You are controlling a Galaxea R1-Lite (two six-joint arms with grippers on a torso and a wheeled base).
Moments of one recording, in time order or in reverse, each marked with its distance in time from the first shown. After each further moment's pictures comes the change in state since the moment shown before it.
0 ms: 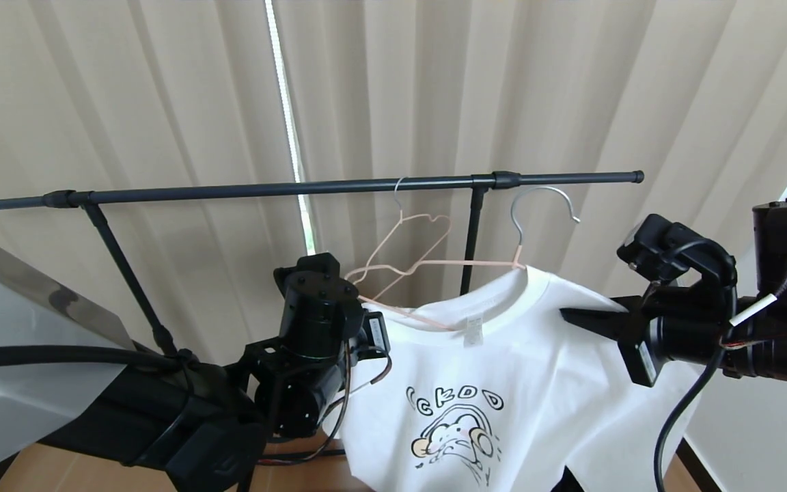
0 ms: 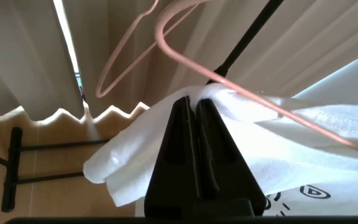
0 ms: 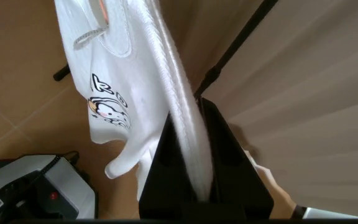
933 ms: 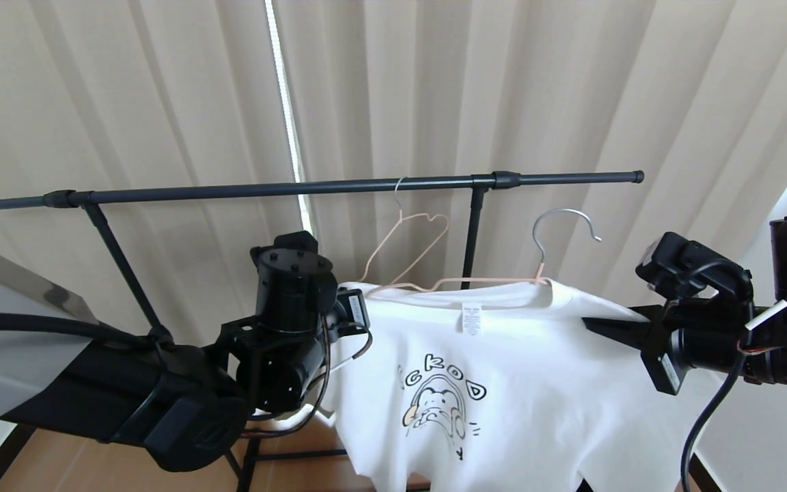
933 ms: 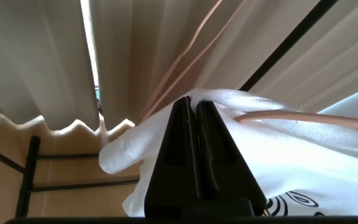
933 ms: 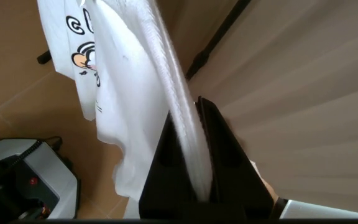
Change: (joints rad) left arm 0.068 -0.034 -0.023 0.001 0.028 0.070; right arm -0.115 -0.003 0.051 -0.005 0.047 -0.129
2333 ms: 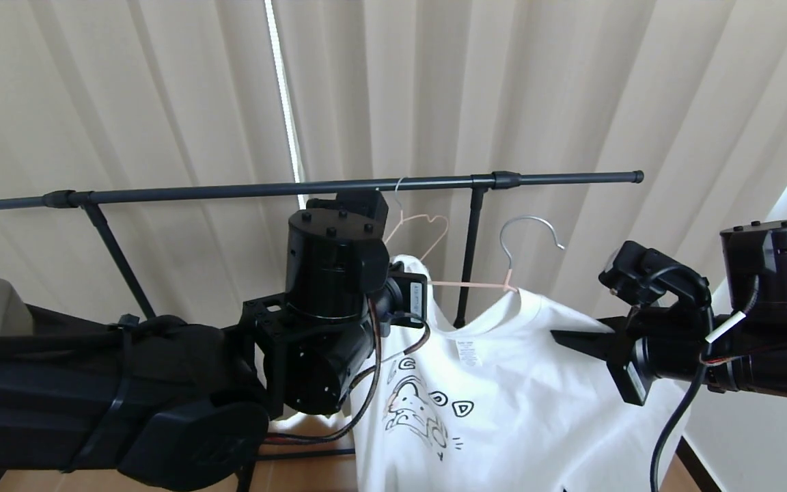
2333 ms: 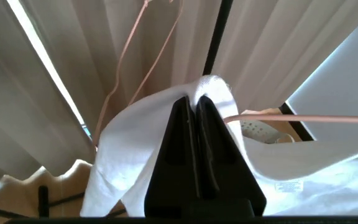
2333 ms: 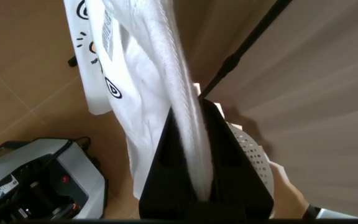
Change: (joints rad) left arm -0.186 -0.076 -0.159 0.132 0.003 0.200; right arm 0.122 0.060 -0.015 -0.005 -0.006 0.103
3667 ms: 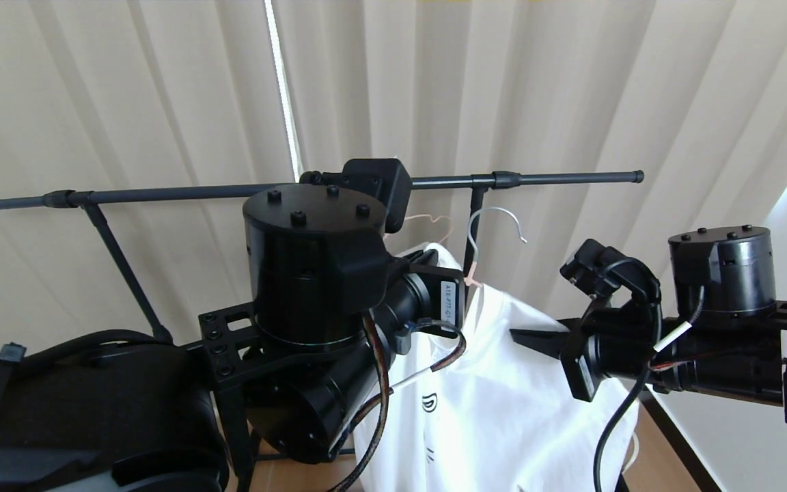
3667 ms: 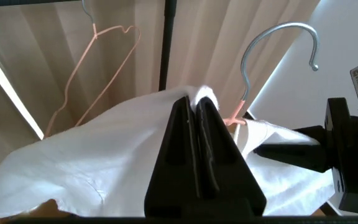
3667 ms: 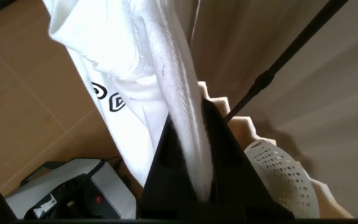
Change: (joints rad) left arm -0.120 -0.100 0.011 -0.009 0.003 0.020; right arm 0.101 0.088 0.005 -0.168 0.006 0.206
